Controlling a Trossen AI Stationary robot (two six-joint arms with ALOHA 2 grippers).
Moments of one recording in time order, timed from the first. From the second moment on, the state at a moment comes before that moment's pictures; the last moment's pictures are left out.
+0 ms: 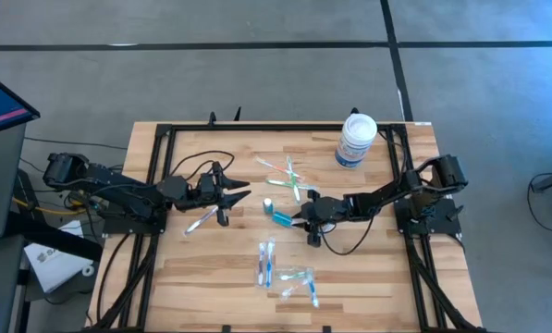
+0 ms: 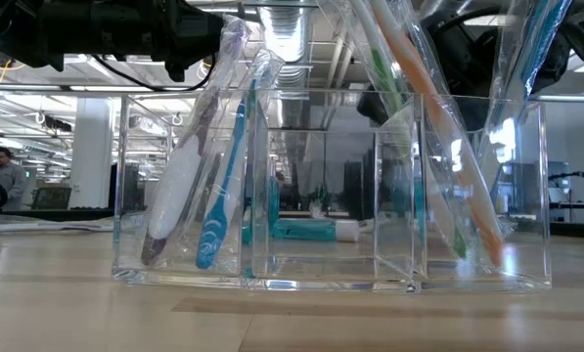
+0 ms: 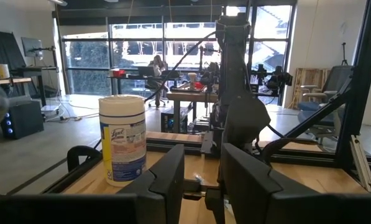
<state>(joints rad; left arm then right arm) -0.10 1.15 0.33 0.96 -0.30 0.01 0.12 1.72 0.60 0.51 0.10 0.13</state>
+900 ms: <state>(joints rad) -0.10 1.15 0.33 0.96 -0.30 0.01 0.14 1.72 0.63 0.41 0.13 0.21</state>
